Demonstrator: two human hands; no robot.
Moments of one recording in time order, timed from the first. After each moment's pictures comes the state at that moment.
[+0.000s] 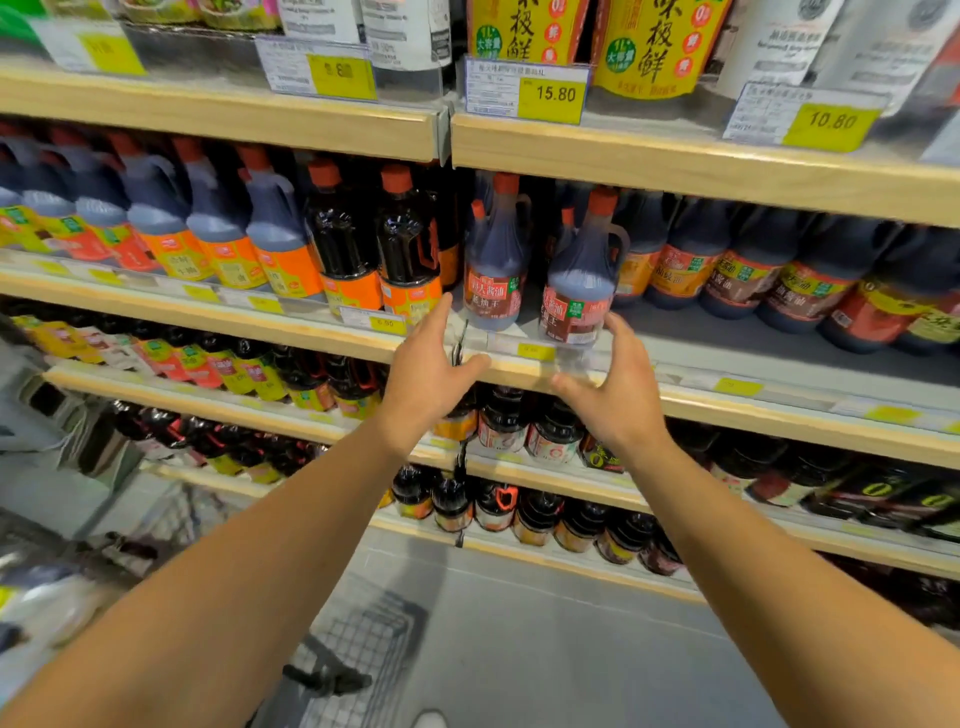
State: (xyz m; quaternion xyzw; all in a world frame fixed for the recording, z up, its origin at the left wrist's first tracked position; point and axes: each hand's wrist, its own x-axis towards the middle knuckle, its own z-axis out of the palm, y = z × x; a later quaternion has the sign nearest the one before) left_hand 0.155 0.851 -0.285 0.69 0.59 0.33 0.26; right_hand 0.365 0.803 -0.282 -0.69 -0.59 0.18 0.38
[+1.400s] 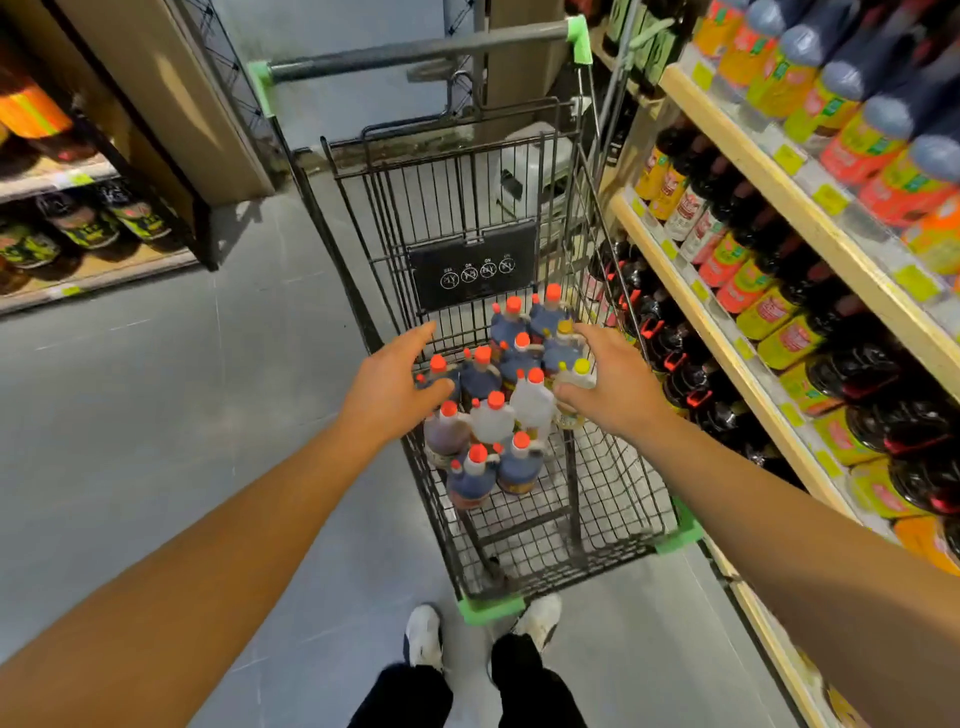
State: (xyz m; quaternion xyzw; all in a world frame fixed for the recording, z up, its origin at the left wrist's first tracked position) left_hand -0.422 0.445 -0.288 0.35 0.89 0.26 0.16; right_hand -0.266 0.658 -0.289 -0.28 -0.92 0.28 0.00
